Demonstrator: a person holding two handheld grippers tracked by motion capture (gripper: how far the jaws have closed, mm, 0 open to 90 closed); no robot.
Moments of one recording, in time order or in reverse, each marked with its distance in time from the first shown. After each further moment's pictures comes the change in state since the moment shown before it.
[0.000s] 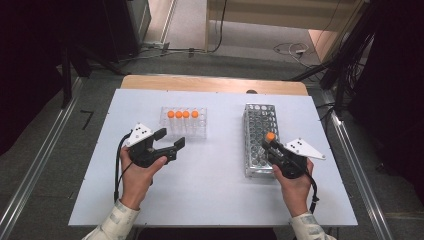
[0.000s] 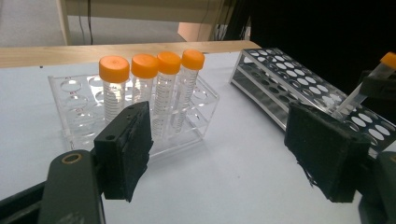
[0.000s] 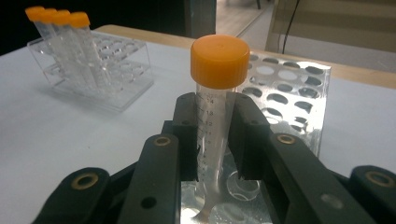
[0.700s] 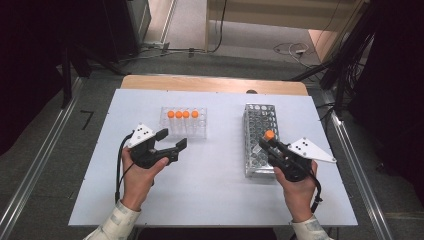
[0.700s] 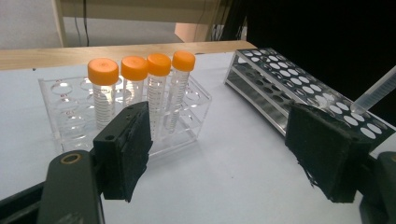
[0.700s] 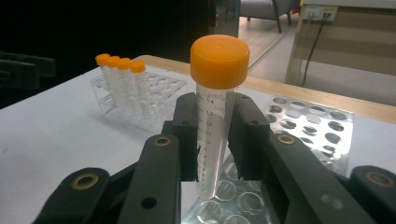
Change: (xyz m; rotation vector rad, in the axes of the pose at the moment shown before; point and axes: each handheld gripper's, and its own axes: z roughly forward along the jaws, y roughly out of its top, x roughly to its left) left arm -0.006 0.001 -0.001 -0.002 -0.015 0.009; right arm 0.024 0.027 -0.026 -0.073 0.102 -0.012
